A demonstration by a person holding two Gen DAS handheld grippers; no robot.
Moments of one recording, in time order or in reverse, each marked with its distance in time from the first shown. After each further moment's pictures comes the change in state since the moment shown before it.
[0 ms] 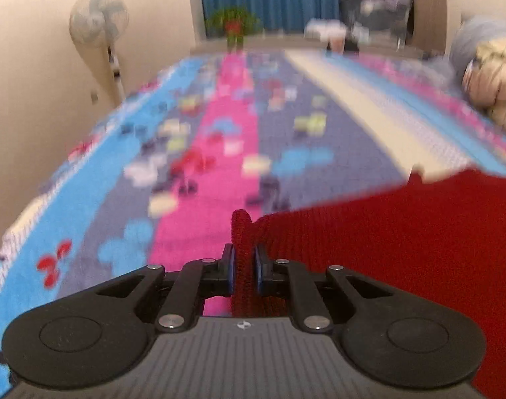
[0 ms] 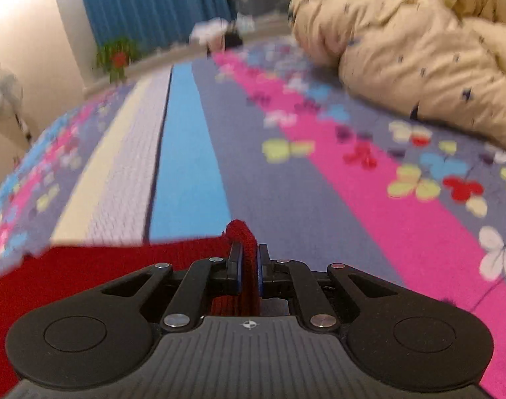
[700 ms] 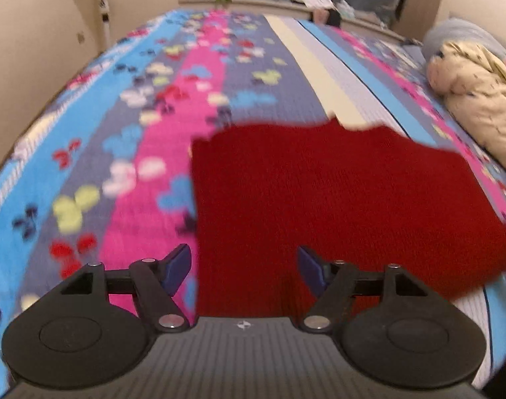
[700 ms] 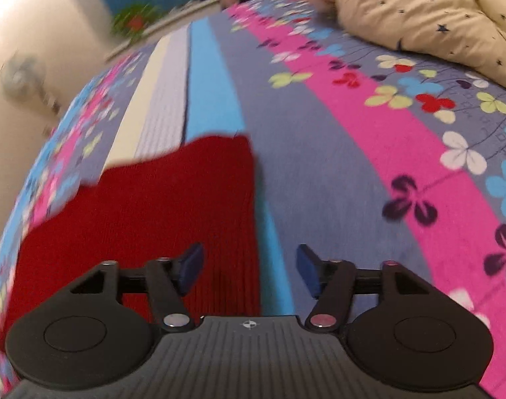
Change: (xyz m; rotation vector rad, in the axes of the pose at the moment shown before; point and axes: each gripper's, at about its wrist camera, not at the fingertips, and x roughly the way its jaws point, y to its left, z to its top) left arm -0.145 -0.015 -0.056 -0.095 0.256 -0.141; right arm -0.097 -0.030 -0.050 0.031 0.270 0.118
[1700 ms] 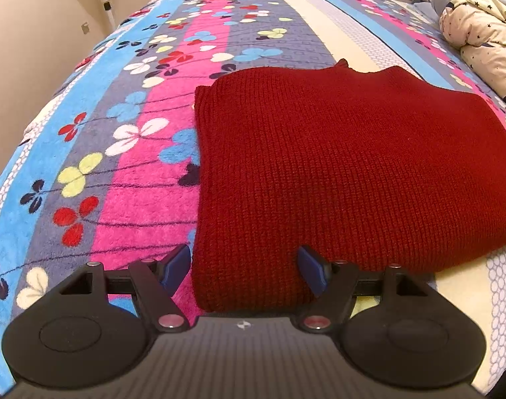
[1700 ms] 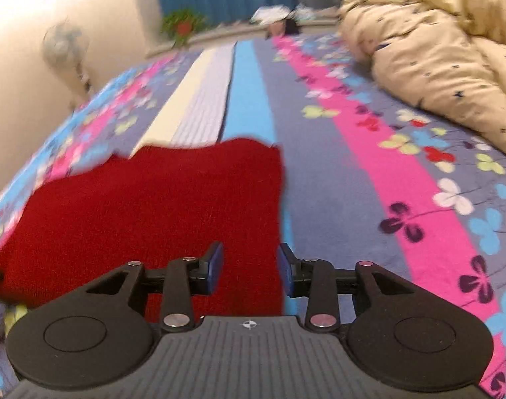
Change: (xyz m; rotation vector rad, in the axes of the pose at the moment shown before) left arm 0.029 -0.011 -0.023 0.076 0.093 0.128; right arm -0.045 0.032 -0.053 -0.244 -0.099 -0.017
